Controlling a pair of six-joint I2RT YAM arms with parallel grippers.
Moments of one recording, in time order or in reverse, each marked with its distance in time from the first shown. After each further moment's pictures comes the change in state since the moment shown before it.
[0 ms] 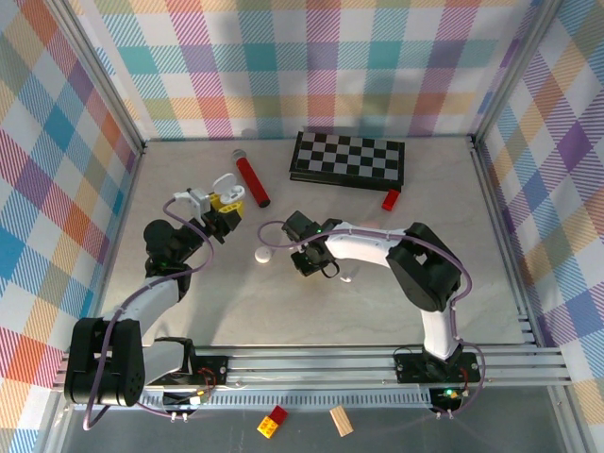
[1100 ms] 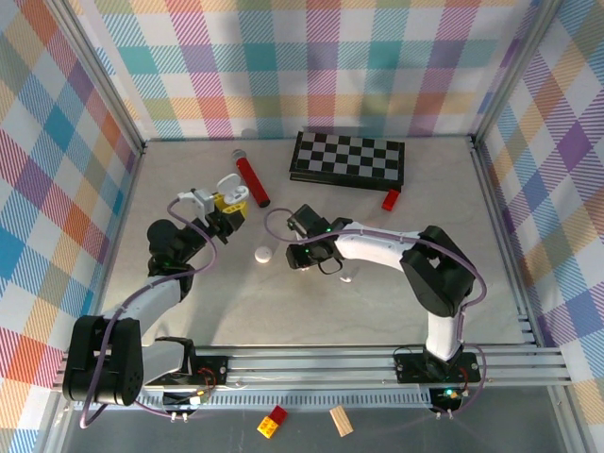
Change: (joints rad) left arm -0.029 0.008 0.004 0.008 -0.023 0.014; right arm -0.011 -0.063 -0.035 0.147 -0.112 0.104
